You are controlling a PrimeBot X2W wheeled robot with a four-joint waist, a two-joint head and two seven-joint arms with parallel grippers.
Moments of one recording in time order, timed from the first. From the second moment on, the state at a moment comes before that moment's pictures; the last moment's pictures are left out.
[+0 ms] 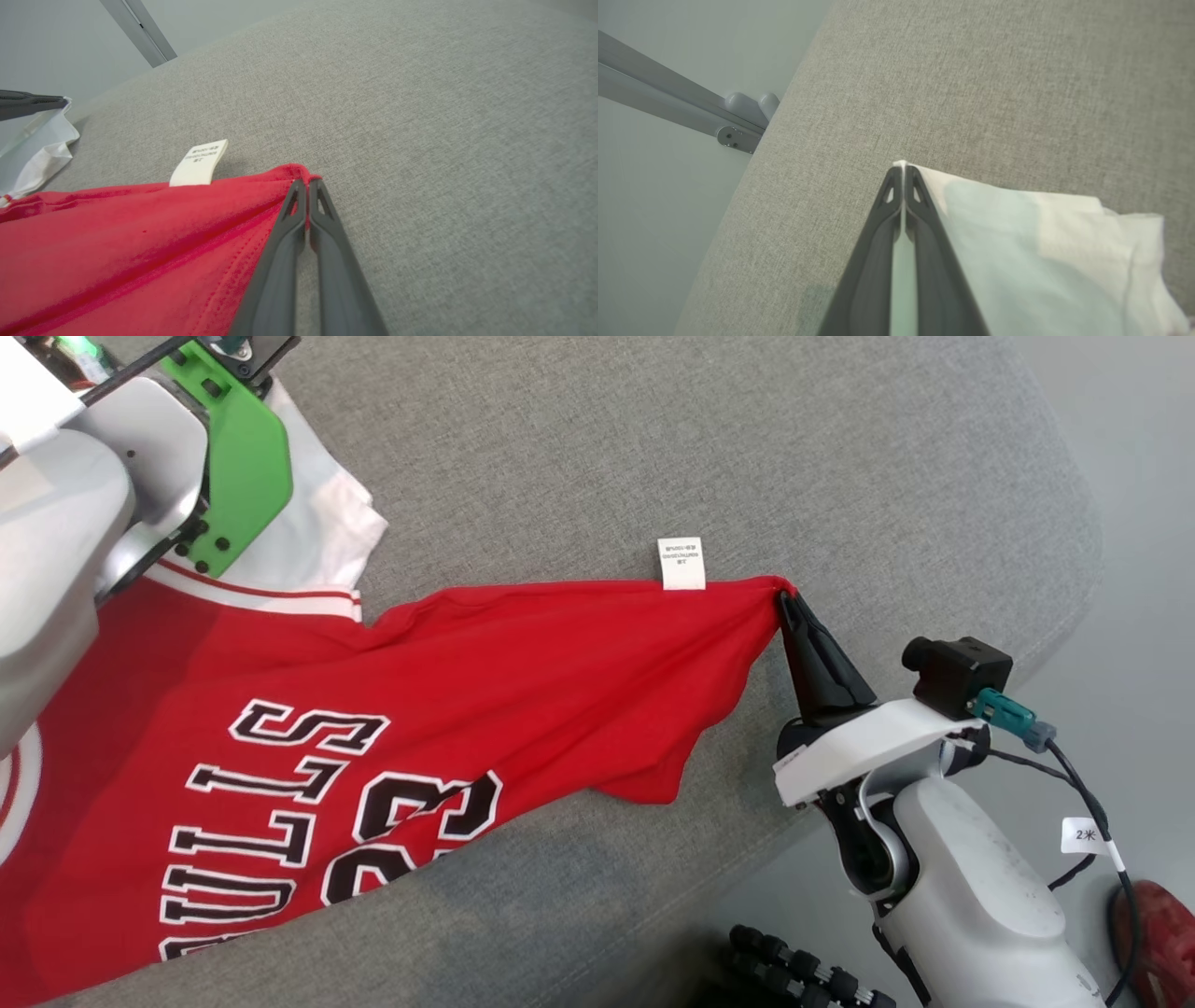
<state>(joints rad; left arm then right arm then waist) -1.39 0.63 -1.28 0.50 -0.70 -0.13 0.41 -0.44 -0.05 0.30 0.43 0.55 0.13 -0.26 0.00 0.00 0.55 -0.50</state>
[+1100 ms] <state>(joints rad) -1.48 0.56 -1.17 0.72 -1.12 -0.13 -0.25 -0.91 -0.50 0.45 0.48 1.17 0.13 -0.05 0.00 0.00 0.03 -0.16</state>
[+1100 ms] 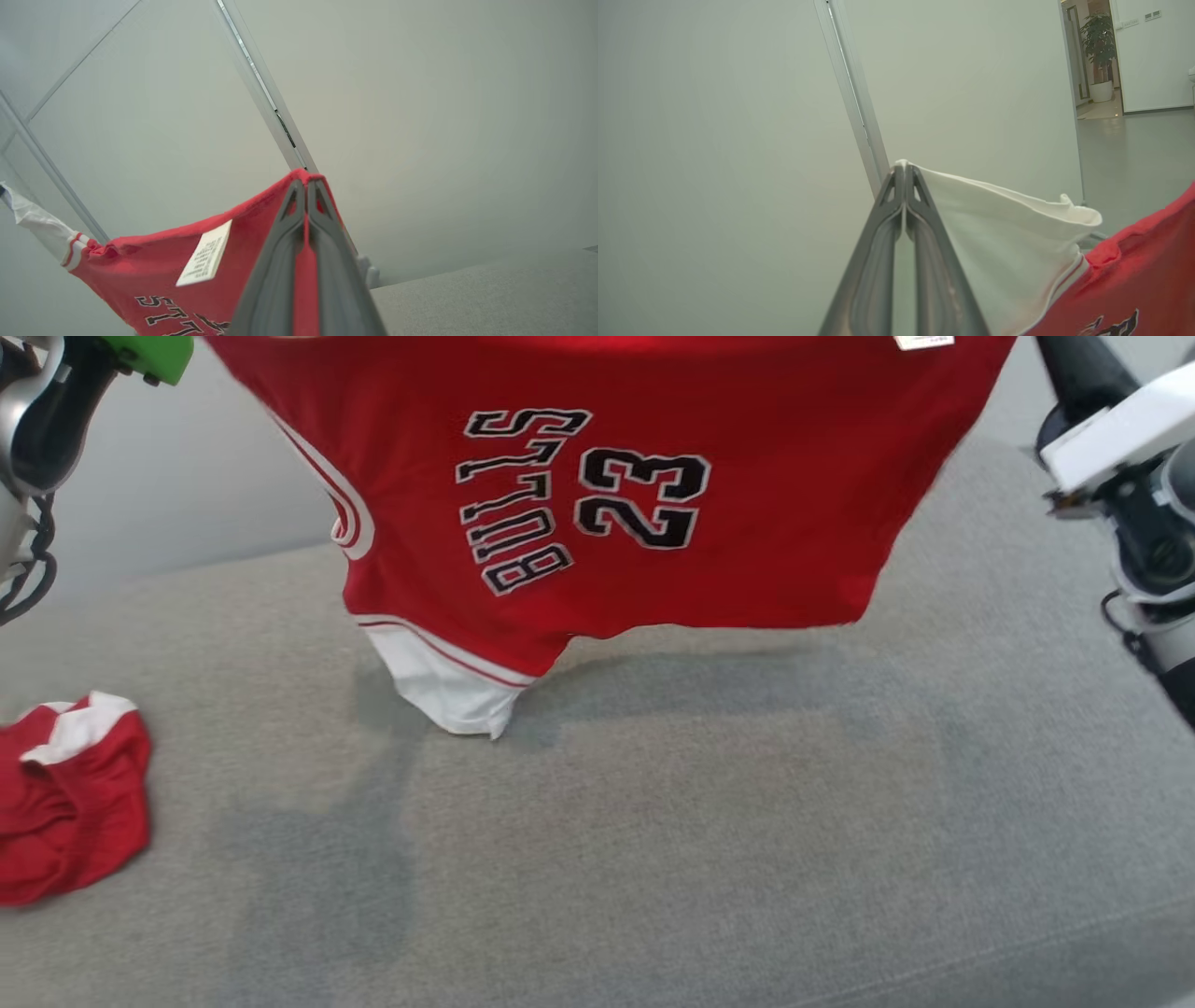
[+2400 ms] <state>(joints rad) -2.00 0.48 -1.23 0.83 -1.07 -0.11 -0.26 -1.65 -0.36 0.52 1.00 0.78 0.13 -0.22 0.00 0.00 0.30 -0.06</state>
